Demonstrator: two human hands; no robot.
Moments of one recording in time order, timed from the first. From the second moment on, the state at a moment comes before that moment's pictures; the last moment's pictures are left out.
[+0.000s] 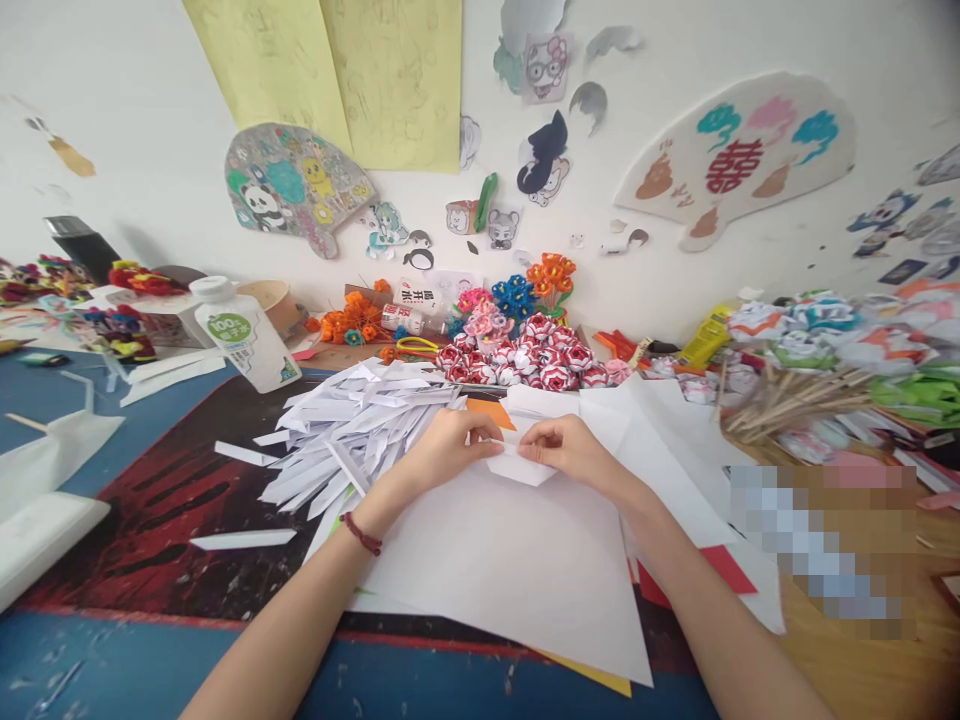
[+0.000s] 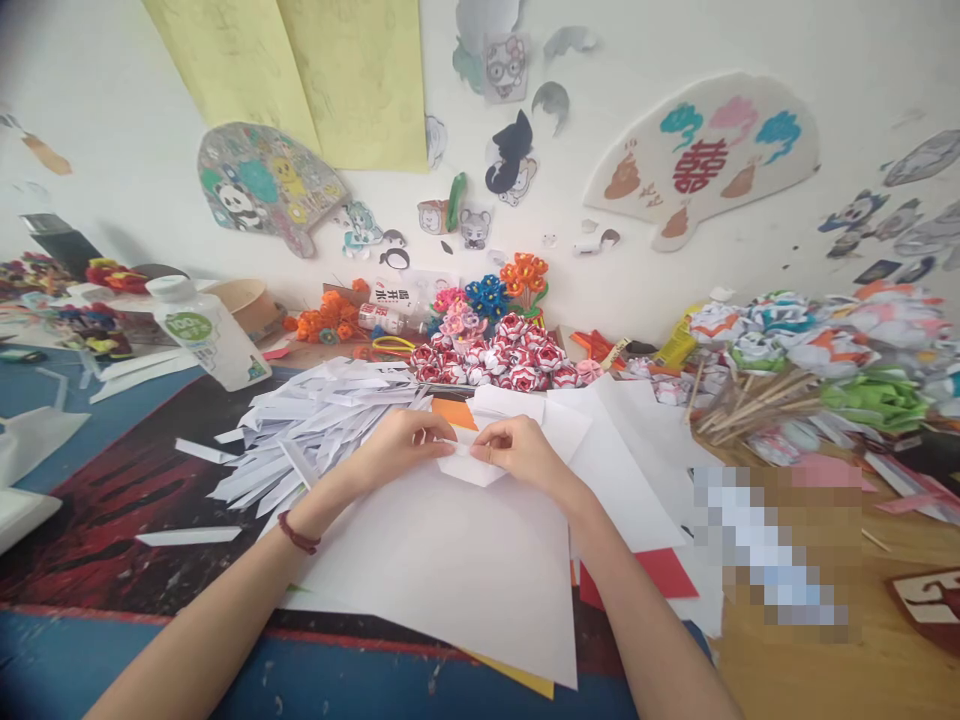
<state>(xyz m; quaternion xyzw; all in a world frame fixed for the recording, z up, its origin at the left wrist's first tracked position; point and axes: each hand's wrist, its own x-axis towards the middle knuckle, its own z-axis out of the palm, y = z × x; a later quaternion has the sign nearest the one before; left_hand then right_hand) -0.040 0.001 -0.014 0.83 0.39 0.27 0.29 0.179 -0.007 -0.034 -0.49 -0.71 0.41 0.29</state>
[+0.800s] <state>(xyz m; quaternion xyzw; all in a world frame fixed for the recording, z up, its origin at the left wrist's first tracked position) -0.040 -0.002 -0.015 0.85 0.35 0.29 0.25 0.177 -0.014 -0.022 -0.46 -0.70 0.48 0.27</state>
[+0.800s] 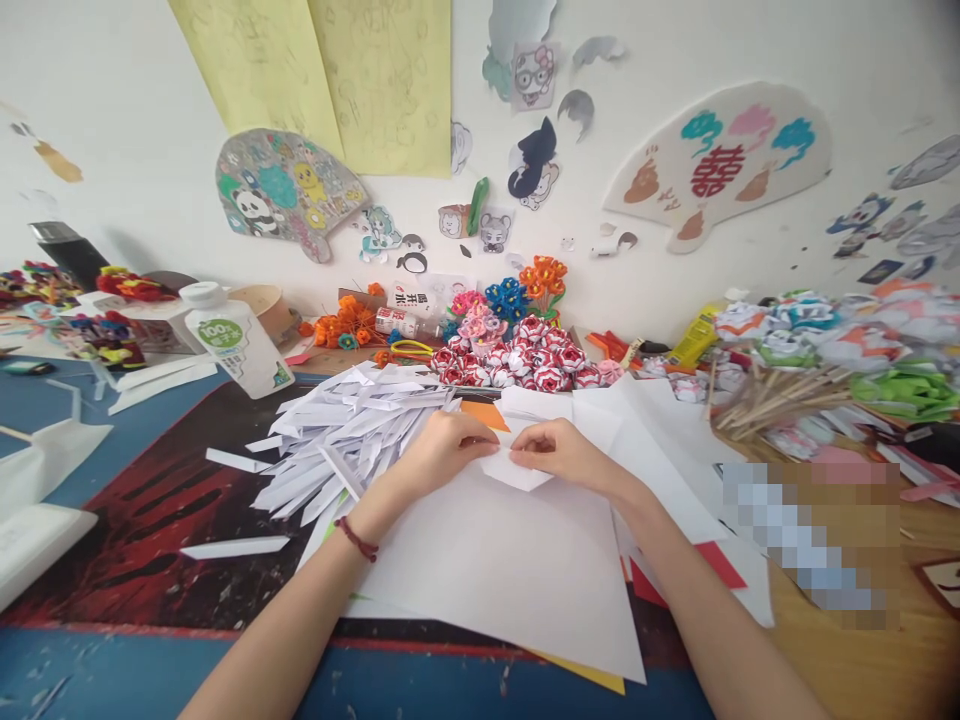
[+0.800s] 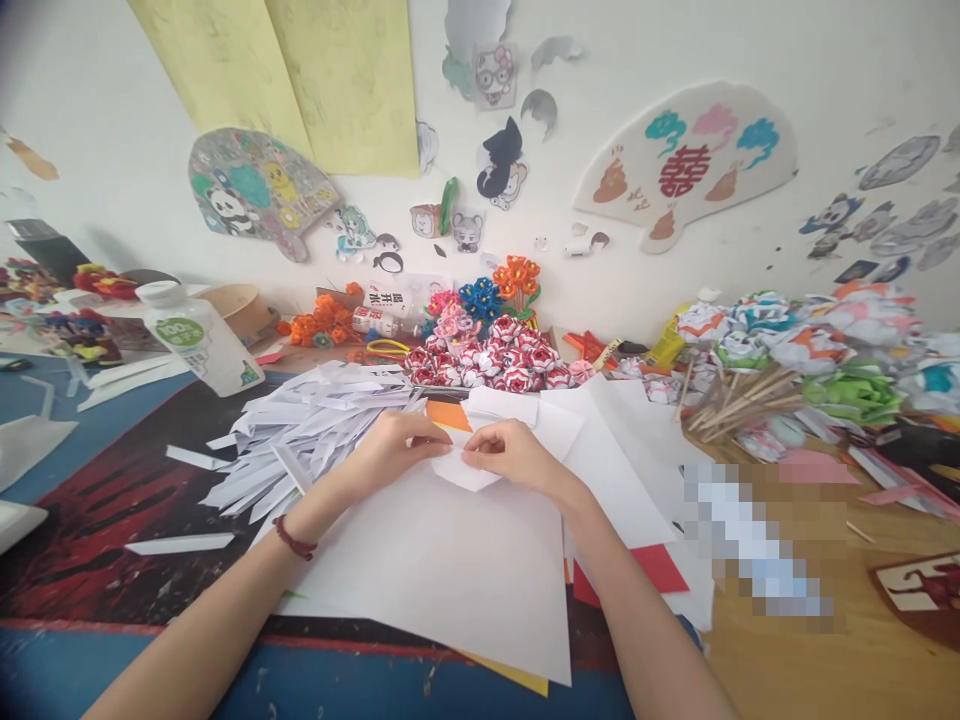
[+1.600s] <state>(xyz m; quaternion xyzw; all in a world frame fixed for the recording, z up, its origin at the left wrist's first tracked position) -0.032 -0.008 -0.015 0.83 0.40 0.28 0.29 0.168 -0.017 -0.025 -0.42 -0.70 0.48 0.31</state>
